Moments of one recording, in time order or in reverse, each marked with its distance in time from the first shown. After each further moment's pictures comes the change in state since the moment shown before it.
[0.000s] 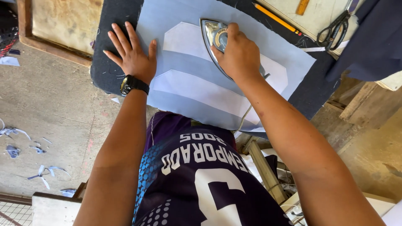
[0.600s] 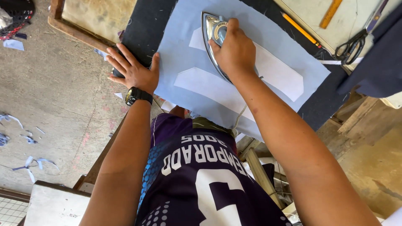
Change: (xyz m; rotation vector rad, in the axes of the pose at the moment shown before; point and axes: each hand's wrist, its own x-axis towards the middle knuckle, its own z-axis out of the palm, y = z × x) left_hand -0.039 -0.074 0.001 -0.033 -0.011 -0.310; right_hand 0.032 -0.090 0.009 0.053 -0.098 0.121
